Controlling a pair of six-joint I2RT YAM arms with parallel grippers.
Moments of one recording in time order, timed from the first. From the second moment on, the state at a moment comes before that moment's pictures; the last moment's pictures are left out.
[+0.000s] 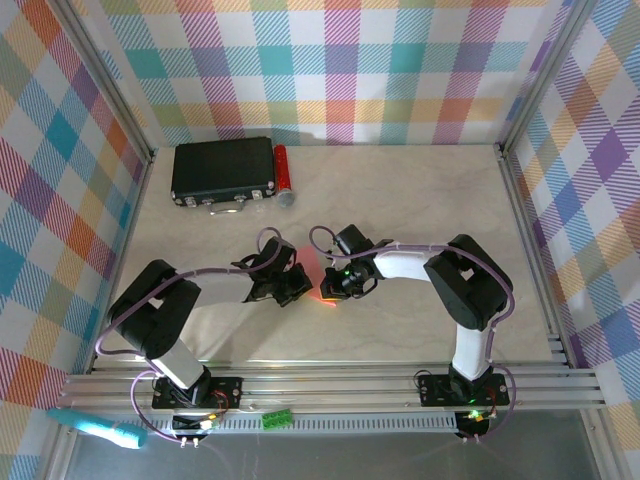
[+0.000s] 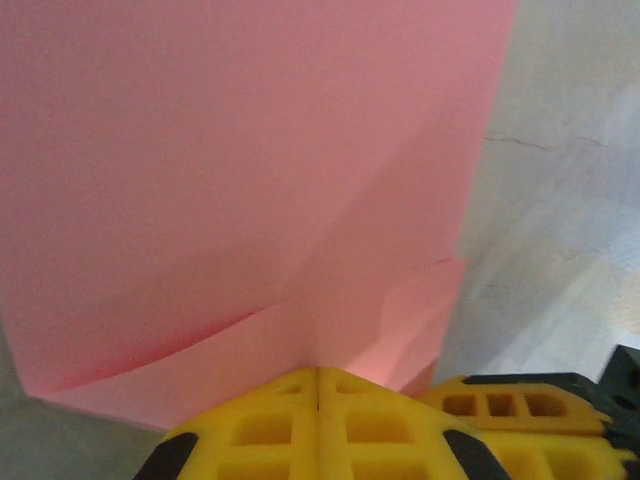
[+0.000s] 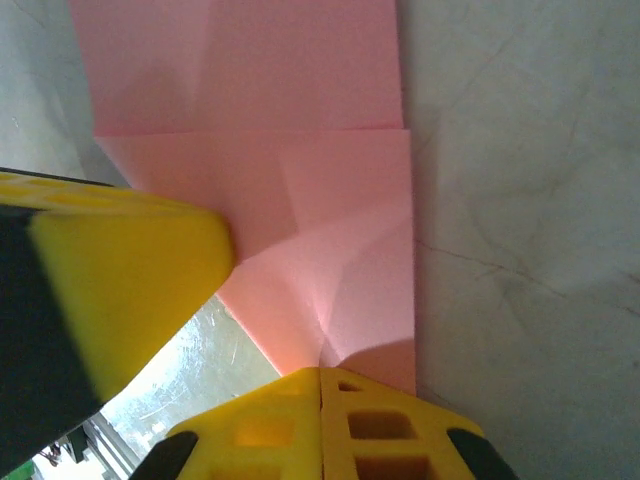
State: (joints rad) left arm -0.62 1.63 0.69 -0.03 0.30 -1.13; right arm 0.72 1.87 1.01 -0.31 -0.54 0.56
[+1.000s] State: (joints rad) left arm -0.62 1.67 0.78 -0.15 0.27 -1.14; right arm 0.71 1.90 1.03 -0.32 -0.63 0.35
